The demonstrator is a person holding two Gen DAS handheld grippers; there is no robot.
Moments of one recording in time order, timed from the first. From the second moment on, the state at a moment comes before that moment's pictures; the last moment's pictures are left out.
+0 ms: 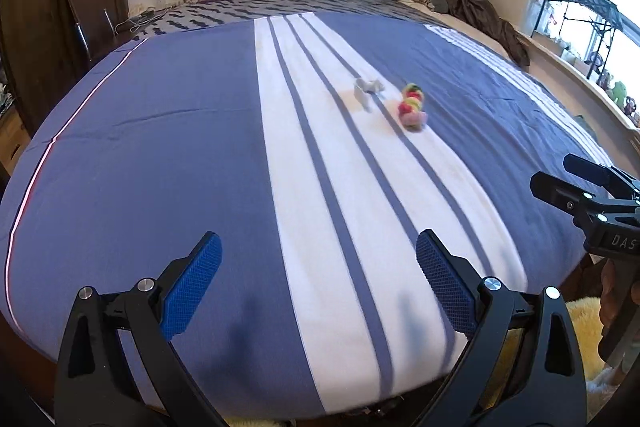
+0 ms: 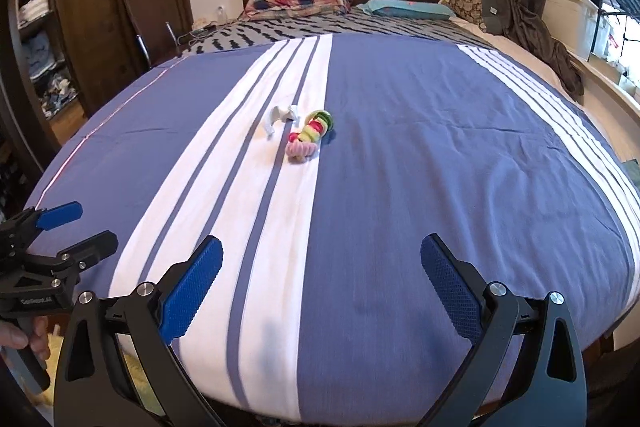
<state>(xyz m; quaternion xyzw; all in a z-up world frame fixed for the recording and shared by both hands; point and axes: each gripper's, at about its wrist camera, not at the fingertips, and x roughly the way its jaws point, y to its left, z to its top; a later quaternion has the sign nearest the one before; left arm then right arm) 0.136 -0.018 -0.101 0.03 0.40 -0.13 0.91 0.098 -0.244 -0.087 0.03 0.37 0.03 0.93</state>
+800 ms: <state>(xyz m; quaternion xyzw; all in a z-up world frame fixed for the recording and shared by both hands) 0.257 -0.040 -0.135 0.04 0.43 -0.14 0.89 0.272 -0.228 -0.137 0.05 0.44 0.05 0.90</state>
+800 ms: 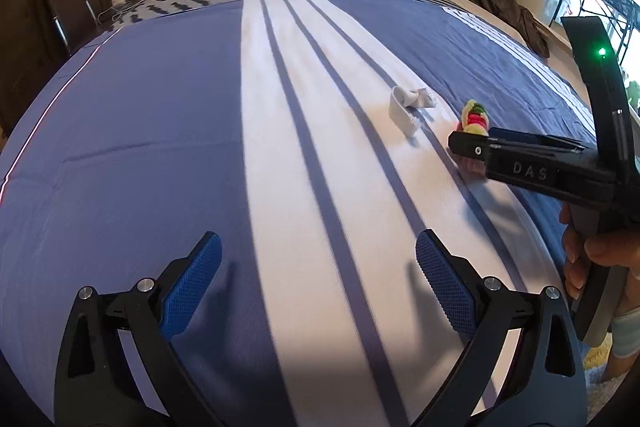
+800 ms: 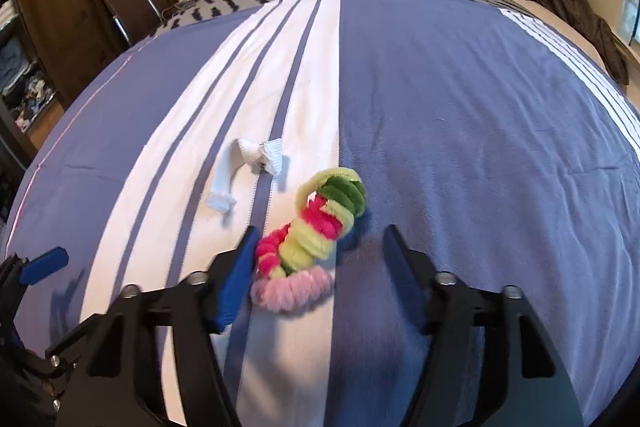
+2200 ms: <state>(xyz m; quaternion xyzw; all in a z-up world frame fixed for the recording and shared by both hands) 0.267 -0.093 -0.126 0.04 0.42 -0.20 0.89 0.187 -0.269 -0.103 0.03 0.38 0.05 0.92</state>
